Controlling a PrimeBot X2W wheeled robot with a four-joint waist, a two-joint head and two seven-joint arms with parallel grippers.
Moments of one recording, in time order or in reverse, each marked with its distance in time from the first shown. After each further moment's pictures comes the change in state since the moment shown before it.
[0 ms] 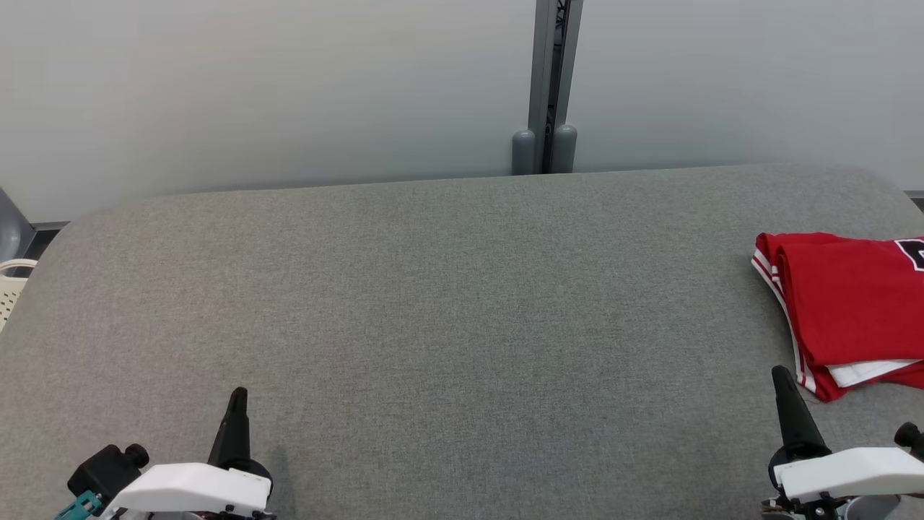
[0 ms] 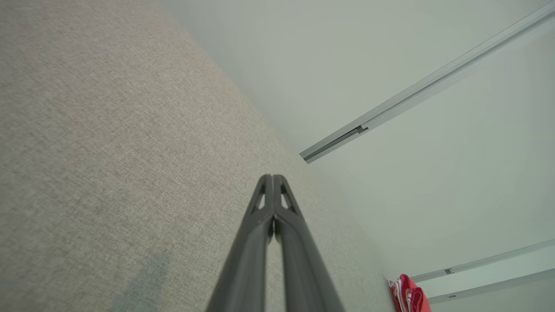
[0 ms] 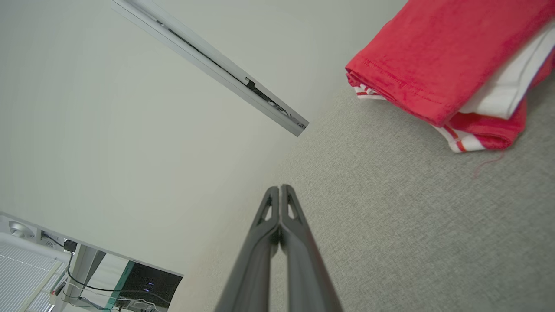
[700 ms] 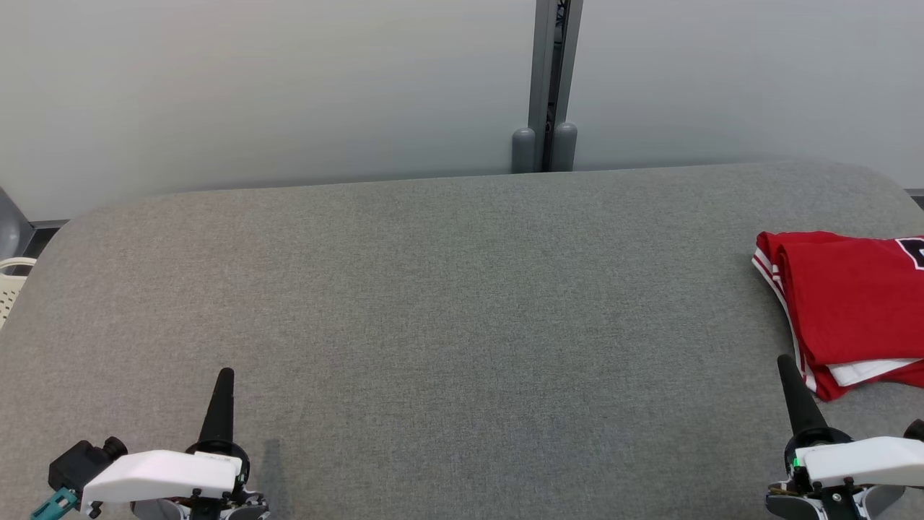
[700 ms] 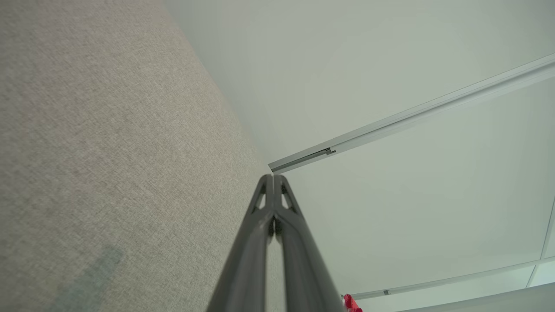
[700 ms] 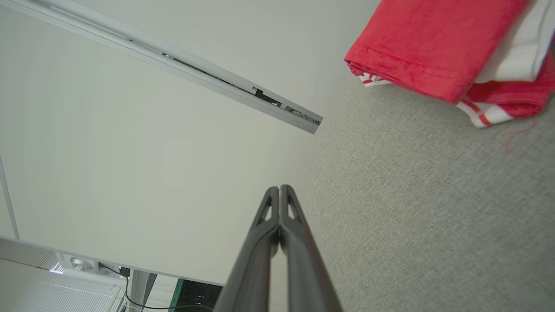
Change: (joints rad) left arm -0.027 -0.002 0.048 -0.015 -0.193 -0.040 0.053; right arm -0.022 -0.002 -0.019 -0.003 0.205 0.000 0.050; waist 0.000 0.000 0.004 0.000
